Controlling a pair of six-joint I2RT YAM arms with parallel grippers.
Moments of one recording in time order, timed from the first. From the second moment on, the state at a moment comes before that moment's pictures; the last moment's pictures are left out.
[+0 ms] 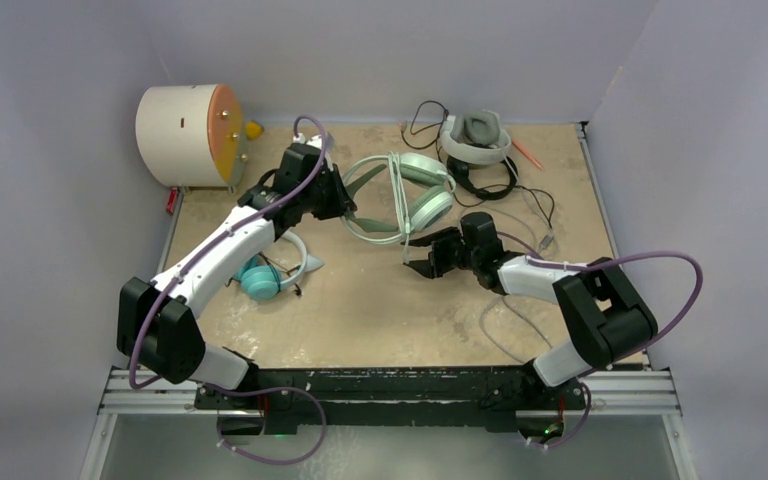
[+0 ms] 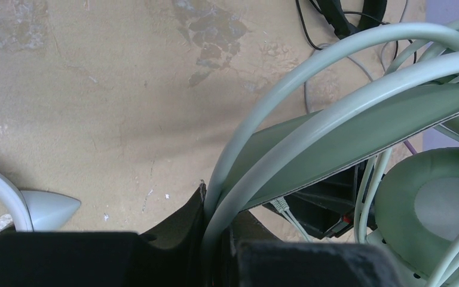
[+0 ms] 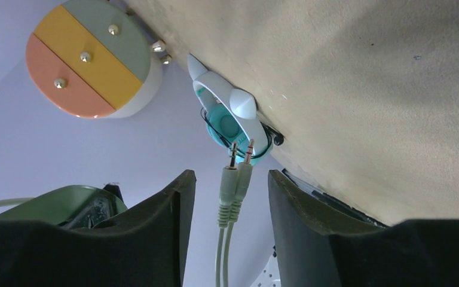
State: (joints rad) left arm -0.47 1.44 1.22 -0.44 0.11 -0.62; right arm 0.46 1.53 0.60 0.27 -0.42 1.84
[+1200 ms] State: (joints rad) left arm -0.47 1.43 1.17 -0.48 0.38 -0.52; right arm 0.45 1.63 0.64 0.45 -0.45 1.61
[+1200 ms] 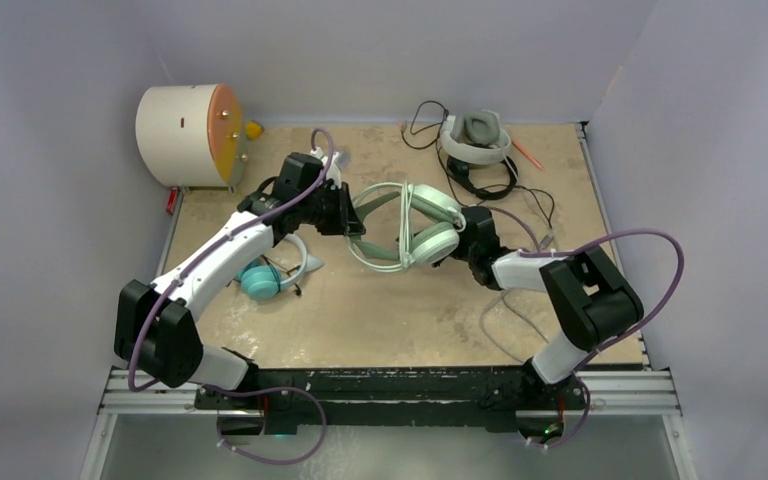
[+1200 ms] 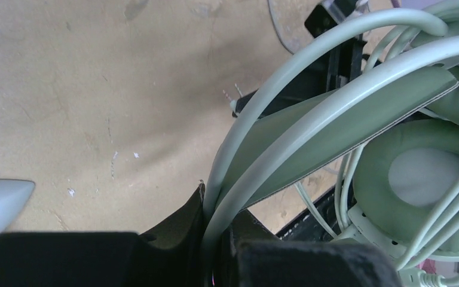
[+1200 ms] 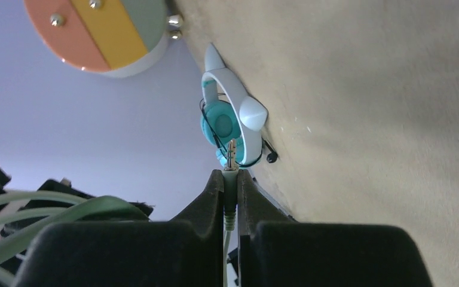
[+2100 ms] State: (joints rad) left arm -0.62 1.46 1.07 -0.49 0.18 -0.26; right arm 0.46 1.66 0.46 0.94 -0.39 1.05
